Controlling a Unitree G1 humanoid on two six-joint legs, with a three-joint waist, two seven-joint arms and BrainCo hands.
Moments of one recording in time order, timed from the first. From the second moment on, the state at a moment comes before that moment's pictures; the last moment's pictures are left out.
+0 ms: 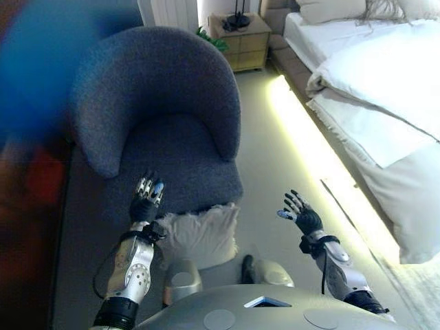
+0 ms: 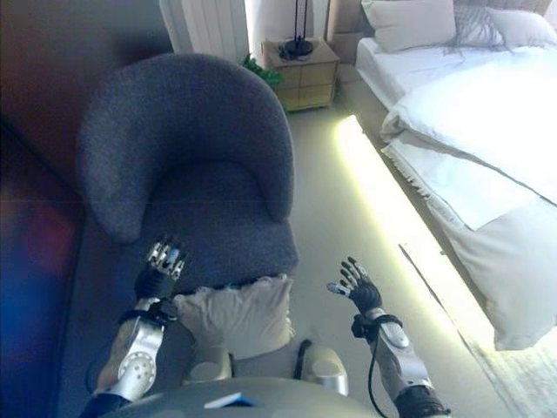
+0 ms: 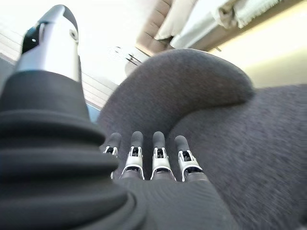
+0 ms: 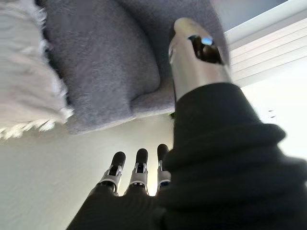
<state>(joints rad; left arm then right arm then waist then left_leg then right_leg) 0.26 0.28 -0.11 0.22 -0.79 -0.22 0.00 0.16 -0.32 0.22 0.42 0.54 -0.07 0.06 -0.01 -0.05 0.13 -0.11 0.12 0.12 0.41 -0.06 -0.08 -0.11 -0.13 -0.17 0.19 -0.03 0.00</state>
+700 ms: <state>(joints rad) -0.06 0.31 -0.19 0.61 -0.64 -0.22 0.04 -0.13 -0.35 0.26 0.64 0.43 -0.10 -0.03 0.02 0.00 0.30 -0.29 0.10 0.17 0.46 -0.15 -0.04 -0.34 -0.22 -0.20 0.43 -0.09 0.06</state>
